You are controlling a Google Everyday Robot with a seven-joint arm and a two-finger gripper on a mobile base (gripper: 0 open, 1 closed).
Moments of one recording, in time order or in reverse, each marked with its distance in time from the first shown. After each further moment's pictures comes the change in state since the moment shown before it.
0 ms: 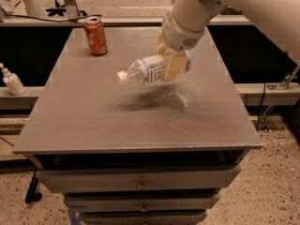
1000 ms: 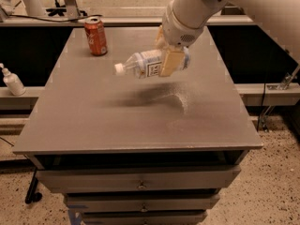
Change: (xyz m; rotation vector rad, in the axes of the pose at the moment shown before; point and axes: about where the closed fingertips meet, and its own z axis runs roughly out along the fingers) arm 0.006 -0.014 -0.008 0.051 -0.005 0.091
